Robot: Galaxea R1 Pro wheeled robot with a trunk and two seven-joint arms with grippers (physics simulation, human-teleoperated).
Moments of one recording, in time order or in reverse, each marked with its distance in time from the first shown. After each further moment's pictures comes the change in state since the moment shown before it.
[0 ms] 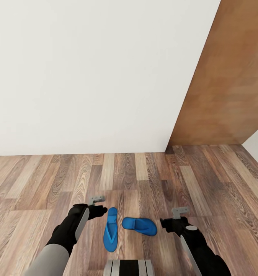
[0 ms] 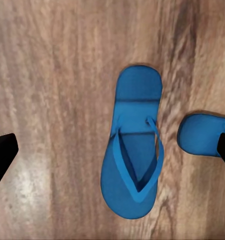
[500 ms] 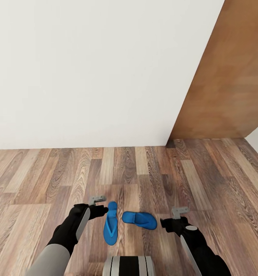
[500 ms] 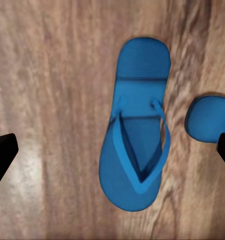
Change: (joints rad) left arm 0.000 -0.008 -0.001 -0.001 0.000 -0.001 -0.001; right arm 0.000 0.000 0.000 0.000 0.000 -0.001 -0.001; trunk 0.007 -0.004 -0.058
